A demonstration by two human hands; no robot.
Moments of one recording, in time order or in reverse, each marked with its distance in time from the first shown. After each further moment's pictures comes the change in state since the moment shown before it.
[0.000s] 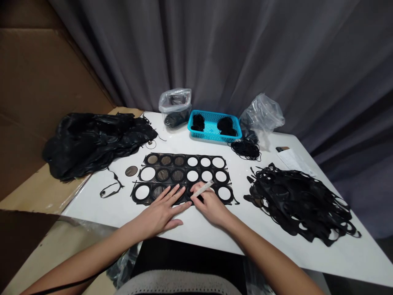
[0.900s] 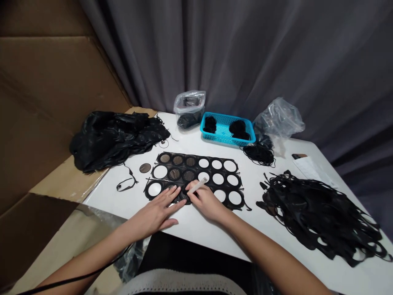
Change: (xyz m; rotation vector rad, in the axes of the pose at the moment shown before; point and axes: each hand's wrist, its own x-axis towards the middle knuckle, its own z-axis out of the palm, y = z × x) left_hand -0.044 -0.010 -0.008 0.007 0.067 -0.065; right_hand 0.033 -0.023 0.028 0.047 -0.047 -0.073
